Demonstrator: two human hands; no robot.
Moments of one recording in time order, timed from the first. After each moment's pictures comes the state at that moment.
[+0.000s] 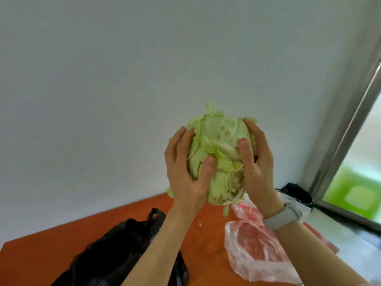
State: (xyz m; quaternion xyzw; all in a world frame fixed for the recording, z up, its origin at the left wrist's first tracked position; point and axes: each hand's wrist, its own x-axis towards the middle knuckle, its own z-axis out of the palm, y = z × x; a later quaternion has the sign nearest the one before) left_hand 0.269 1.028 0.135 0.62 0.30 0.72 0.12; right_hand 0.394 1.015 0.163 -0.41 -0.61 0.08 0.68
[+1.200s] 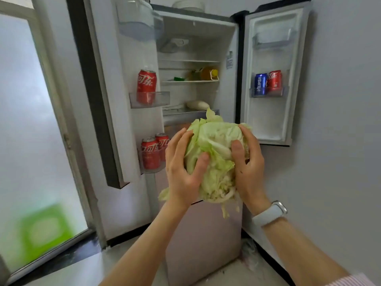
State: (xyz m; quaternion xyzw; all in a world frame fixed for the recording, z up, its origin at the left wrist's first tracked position) left_hand 1.178 0.613 0.190 0.64 -0.28 0.44 0.56; right_hand 1.154 0.486 0.200 -0.66 -0.14 -0.45 0.59
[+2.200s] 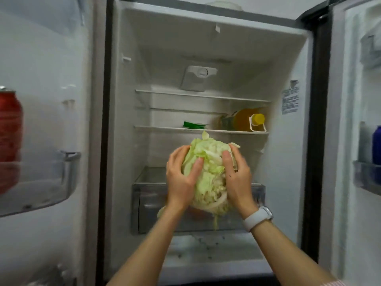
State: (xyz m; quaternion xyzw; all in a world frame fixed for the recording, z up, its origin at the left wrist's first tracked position) left_hand 1.741 0.526 0.276 0.63 -0.16 0.53 0.54; right_hand 1.758 0.403 0.288 -0.66 -0.25 -0.36 0.61
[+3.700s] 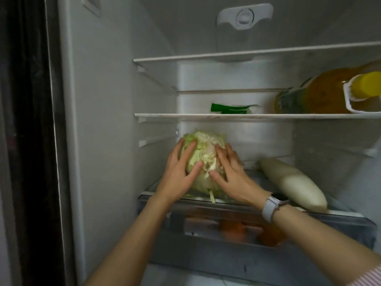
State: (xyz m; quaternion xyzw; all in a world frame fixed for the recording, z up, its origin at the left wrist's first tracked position) left_hand 1.922 0.645 0.262 0.84 -0.07 0.47 0.26; right_hand 2.008 0.478 0.266 -0.82 -0.46 -0.17 0.29
